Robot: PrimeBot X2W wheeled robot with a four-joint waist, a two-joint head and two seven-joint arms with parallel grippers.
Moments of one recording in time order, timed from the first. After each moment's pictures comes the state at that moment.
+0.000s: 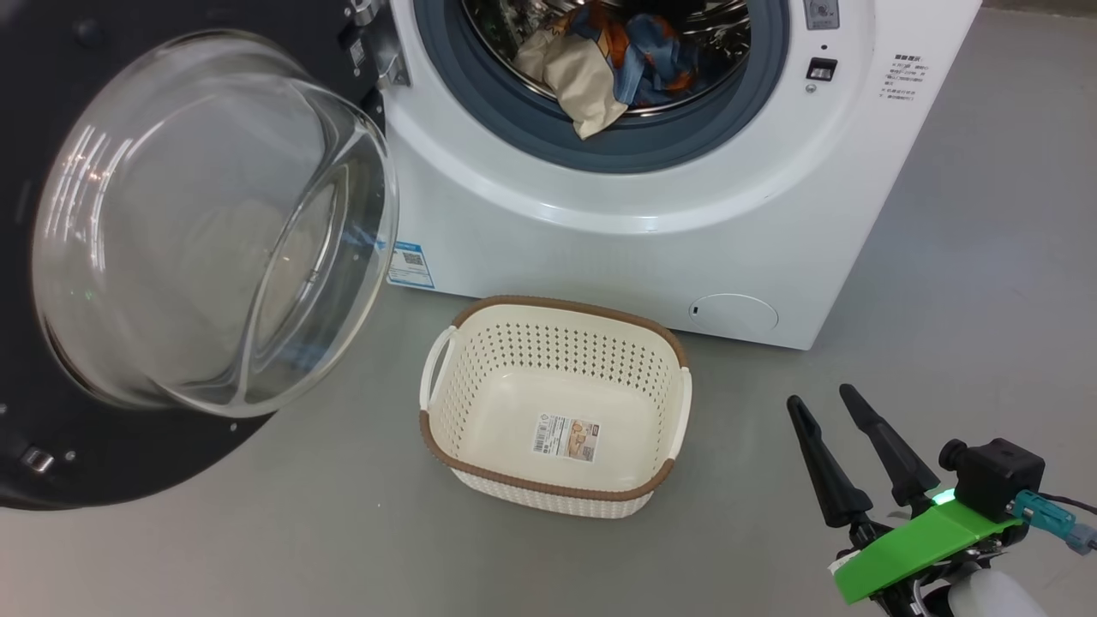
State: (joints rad) left arm -0.83 0.41 0.52 0.75 -0.97 0.06 0.70; right arm -0.15 -0.27 0.24 0.23 0.58 0.13 -0.26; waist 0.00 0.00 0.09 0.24
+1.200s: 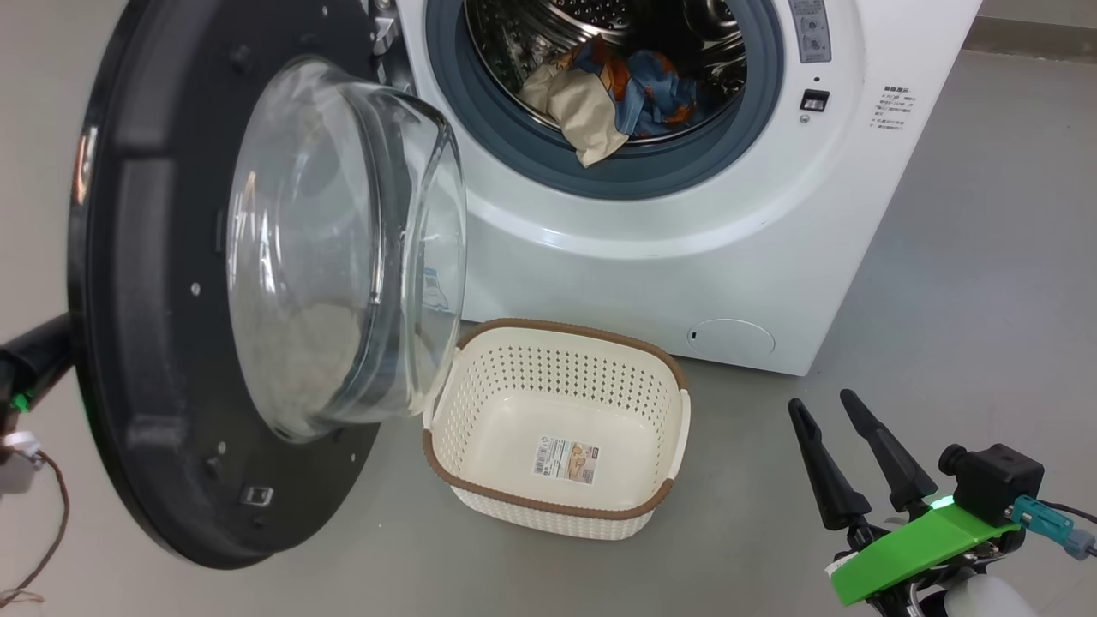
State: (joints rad) left arm -0.55 0.22 0.36 0.19 -1.07 0.15 1.12; right arm -0.14 -0.24 0.22 0.24 0.58 0.13 -0.26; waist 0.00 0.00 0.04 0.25
